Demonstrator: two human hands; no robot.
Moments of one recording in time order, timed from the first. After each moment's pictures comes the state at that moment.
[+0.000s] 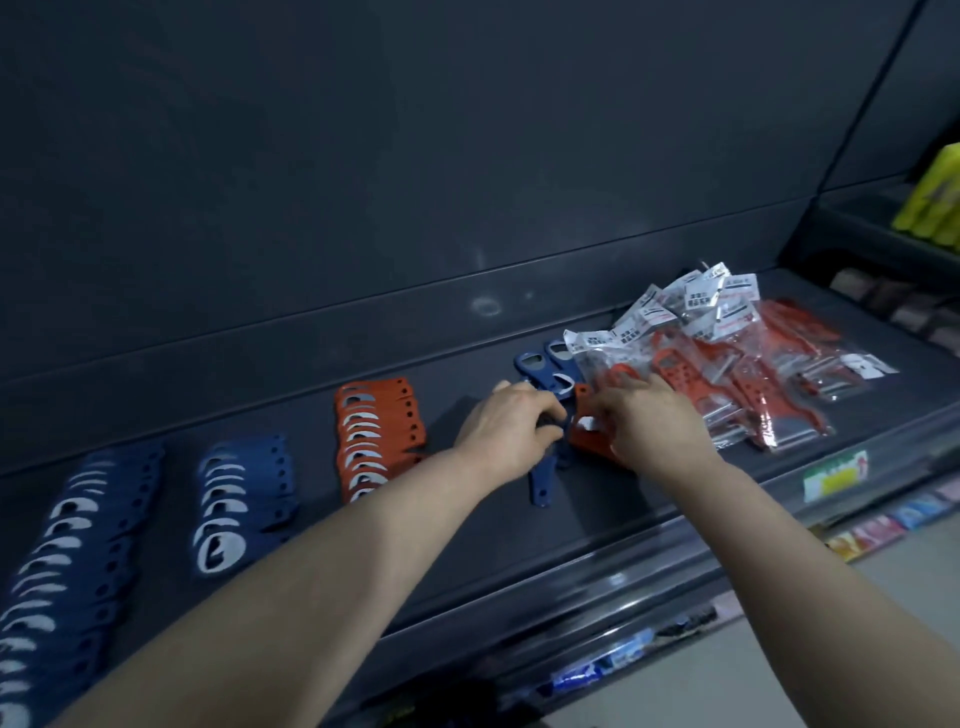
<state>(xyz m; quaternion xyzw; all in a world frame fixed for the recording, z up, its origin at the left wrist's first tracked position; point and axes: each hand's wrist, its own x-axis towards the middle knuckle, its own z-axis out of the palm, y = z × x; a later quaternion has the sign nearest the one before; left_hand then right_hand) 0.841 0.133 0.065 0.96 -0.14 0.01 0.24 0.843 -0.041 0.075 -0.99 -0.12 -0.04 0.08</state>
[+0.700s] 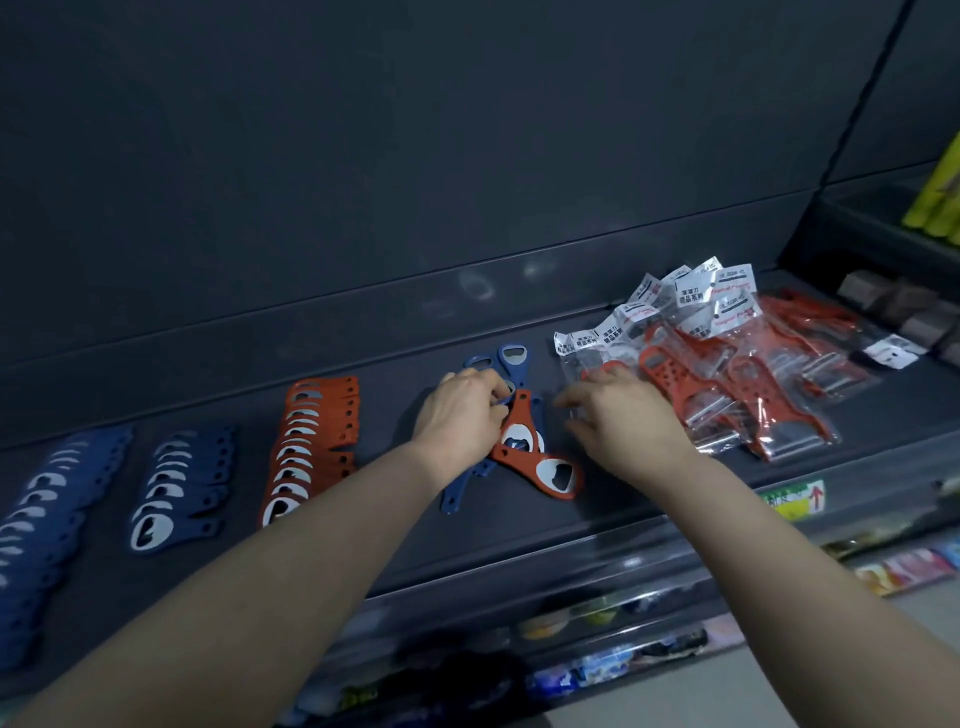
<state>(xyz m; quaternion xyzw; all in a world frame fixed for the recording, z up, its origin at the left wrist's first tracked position) 0.861 0.075 0.070 0.98 0.03 0.03 0.20 0.876 -0.110 0.075 -0.96 -0.24 -0.03 0.13</state>
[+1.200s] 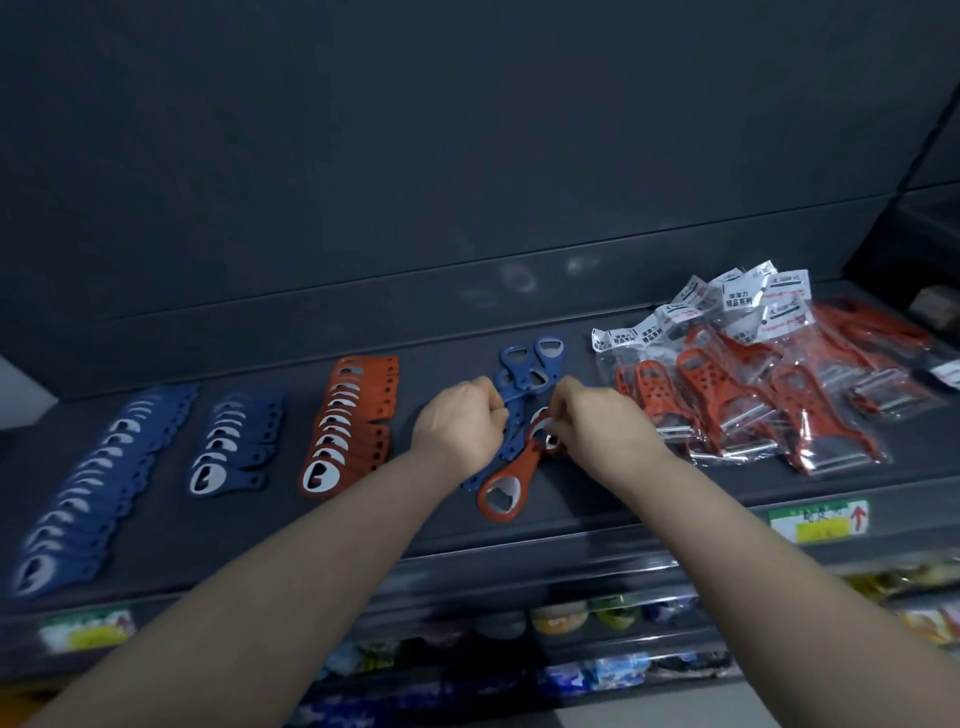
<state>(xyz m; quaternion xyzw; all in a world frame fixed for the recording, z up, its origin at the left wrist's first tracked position) 0.824 0.084 0.076 0.97 0.14 0.01 0.17 0.870 -0.074 0.063 -0.95 -0.25 0.01 0.19</state>
